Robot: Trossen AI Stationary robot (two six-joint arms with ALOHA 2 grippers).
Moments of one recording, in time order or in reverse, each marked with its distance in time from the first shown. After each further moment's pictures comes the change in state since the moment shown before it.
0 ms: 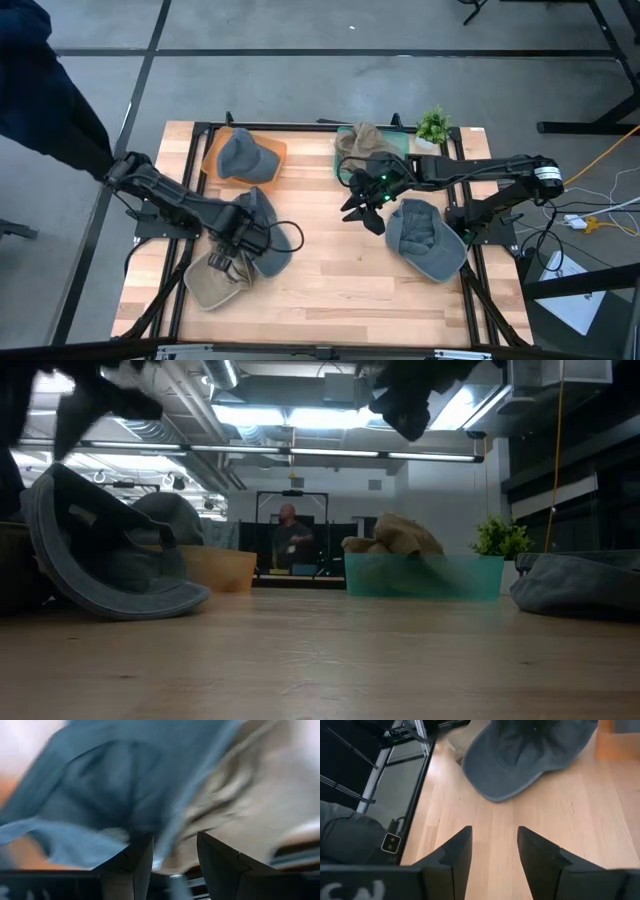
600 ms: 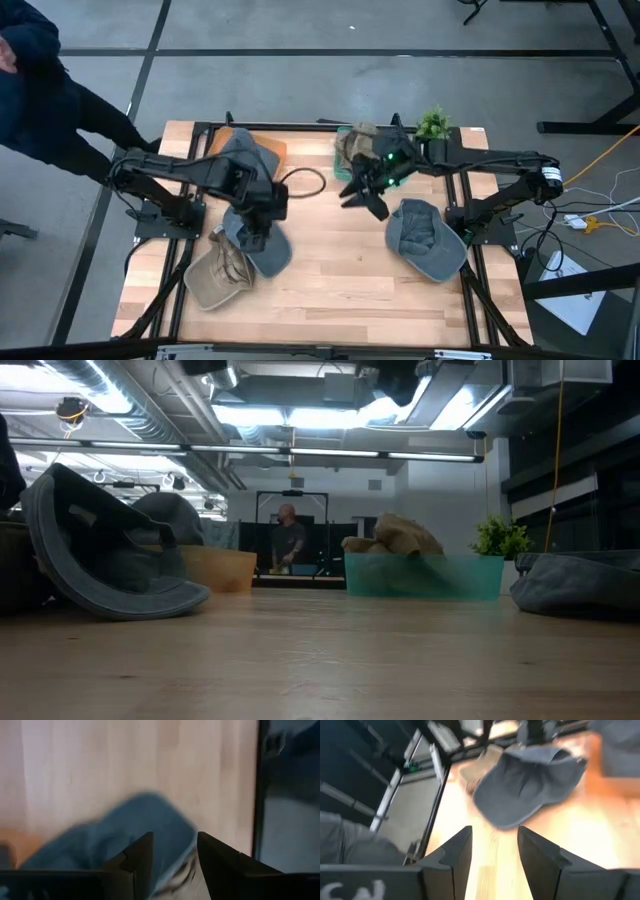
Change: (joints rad) left arm 0.232 -0.001 0.366 0.095 0.155 -0.158; right arm -0.066 0.000 0.182 -0.103 -0.088 -0.010
